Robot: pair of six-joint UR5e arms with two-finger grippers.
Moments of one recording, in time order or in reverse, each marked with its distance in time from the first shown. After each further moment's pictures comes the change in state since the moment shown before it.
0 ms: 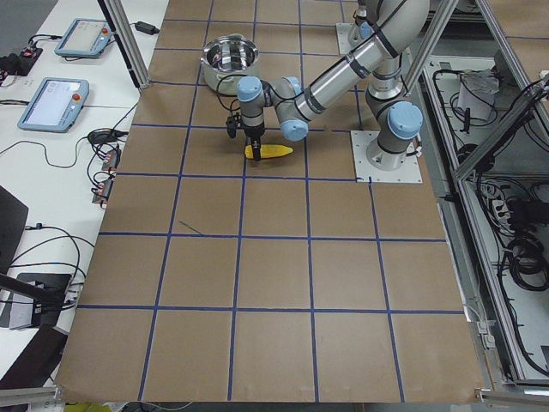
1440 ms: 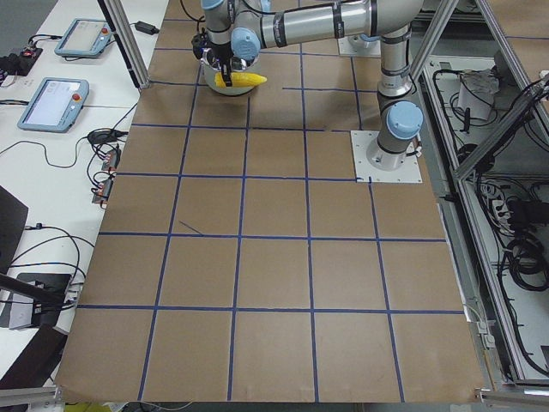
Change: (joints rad) left arm -0.336 -0.056 0.680 -0.562 -0.088 -0.305; right arm -0.007 0.037 0.001 -0.037 -0.001 0.021
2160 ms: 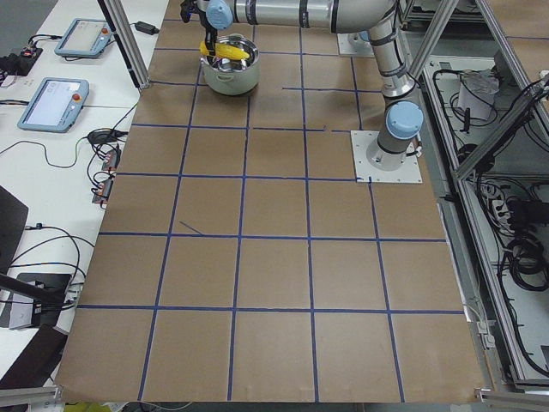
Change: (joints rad) left arm -0.176 -0.208 0.259 0.040 -0.006 -0.065; right arm 0.000 0.003 0.001 0.001 0.000 -0.001
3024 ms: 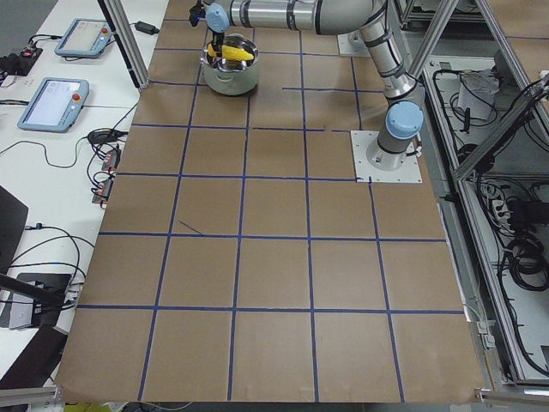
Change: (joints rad) left arm -0.092 -0.109 0.034 0.017 0.015 -0.054; right arm 0.000 0.001 0.009 -0.001 -0.006 0.001
